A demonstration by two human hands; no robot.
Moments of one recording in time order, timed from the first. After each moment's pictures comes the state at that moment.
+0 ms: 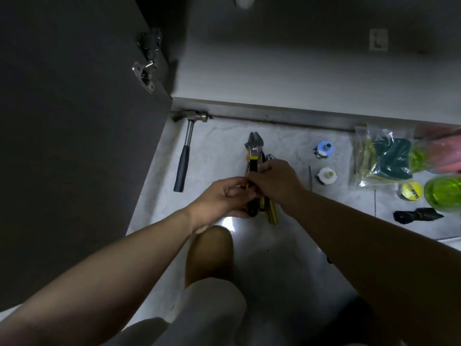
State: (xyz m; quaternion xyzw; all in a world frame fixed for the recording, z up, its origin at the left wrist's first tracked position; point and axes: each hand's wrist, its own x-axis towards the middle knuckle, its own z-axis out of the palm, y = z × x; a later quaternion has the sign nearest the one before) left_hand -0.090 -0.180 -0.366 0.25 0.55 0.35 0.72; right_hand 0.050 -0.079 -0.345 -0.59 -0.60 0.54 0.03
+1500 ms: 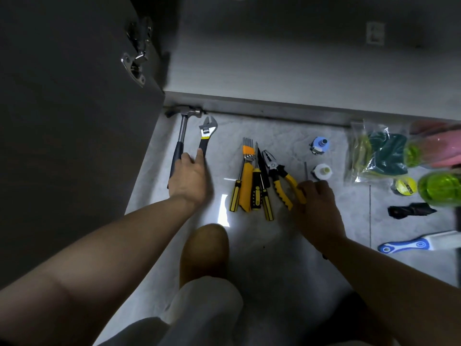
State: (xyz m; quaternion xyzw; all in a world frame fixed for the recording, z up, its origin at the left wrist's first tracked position) left_hand -0.130 -0.161 -0.405 0.48 0.85 -0.07 0.19; right_hand 0.158 -0.117 -0.385 -0.60 -0.75 0.28 -0.02
